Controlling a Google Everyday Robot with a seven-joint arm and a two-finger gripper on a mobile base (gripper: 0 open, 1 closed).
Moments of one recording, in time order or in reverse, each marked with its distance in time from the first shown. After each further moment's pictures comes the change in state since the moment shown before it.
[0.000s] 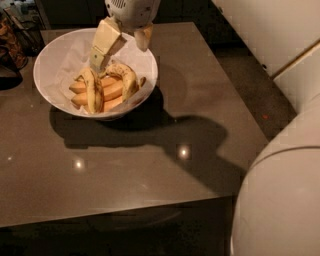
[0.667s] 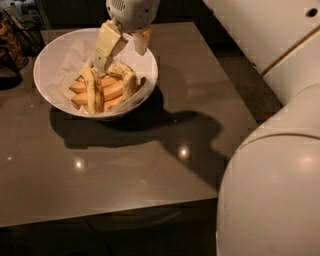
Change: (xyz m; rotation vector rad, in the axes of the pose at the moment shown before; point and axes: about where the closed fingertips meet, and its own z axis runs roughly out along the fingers) arm -0.003 -0.011 0.009 0.004 0.021 0.022
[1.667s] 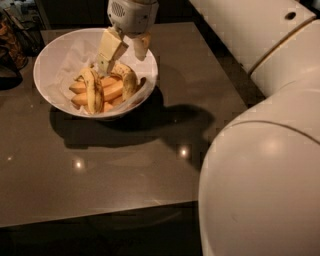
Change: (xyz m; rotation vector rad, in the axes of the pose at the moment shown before) arm -0.004 -0.012 0.020 -0.012 0.035 0.022
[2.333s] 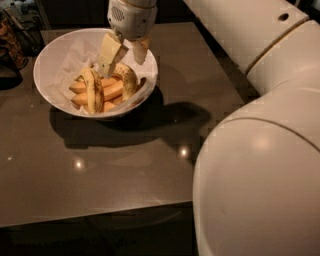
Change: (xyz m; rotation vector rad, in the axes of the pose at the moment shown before) arm 0.000 -0.003 0.009 -0.006 0.019 0.009
